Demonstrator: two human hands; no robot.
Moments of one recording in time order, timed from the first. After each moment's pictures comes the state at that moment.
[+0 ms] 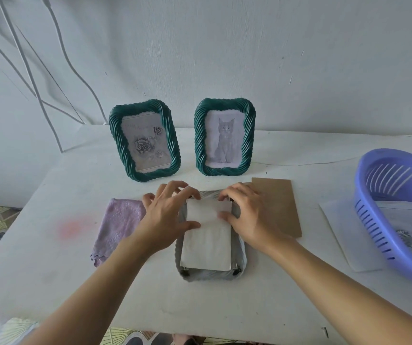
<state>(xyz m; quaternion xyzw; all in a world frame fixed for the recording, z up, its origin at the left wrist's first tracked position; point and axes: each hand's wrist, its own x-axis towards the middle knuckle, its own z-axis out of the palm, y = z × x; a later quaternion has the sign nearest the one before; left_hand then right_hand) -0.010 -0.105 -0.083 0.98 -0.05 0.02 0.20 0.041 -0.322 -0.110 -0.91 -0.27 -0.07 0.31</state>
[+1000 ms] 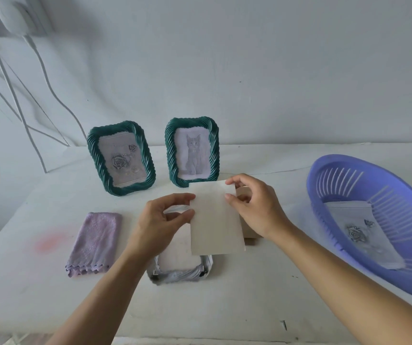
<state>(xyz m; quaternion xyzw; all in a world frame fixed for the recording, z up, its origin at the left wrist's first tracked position) -0.028 -0.180 -0.043 0.78 0.06 0.02 0.62 0.033 -0.396 -0.041 -0.86 -0.14 -0.04 0.49</state>
